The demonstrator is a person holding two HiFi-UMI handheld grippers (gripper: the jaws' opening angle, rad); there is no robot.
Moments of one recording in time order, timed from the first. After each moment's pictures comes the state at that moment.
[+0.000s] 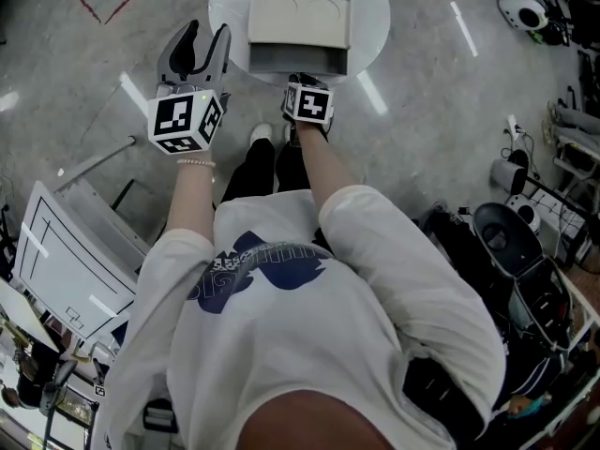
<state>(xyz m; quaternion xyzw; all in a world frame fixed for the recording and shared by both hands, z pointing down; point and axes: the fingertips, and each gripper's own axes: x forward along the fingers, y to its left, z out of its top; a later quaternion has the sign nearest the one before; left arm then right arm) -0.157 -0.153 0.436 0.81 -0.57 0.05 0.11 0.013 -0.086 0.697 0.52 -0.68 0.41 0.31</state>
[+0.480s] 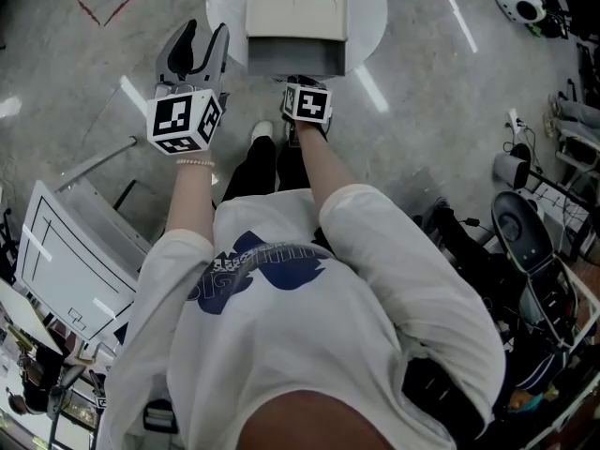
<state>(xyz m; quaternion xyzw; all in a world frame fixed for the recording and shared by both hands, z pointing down) -0.151 -0.138 0.433 0.82 -0.57 0.05 0.11 0.016 -0.063 0.703 0.52 -0.68 0.42 0.31</state>
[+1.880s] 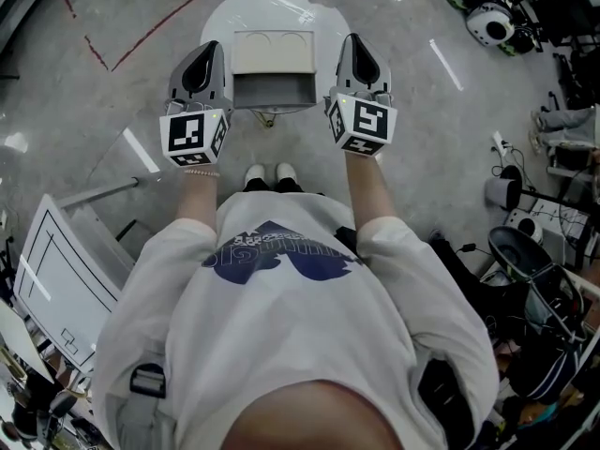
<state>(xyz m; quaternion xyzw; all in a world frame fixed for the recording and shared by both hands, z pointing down) -0.089 -0.115 0.333 0.83 -0.56 0.02 -0.01 0.131 -0.133 0.322 0.62 -0.78 -0.02 0.03</state>
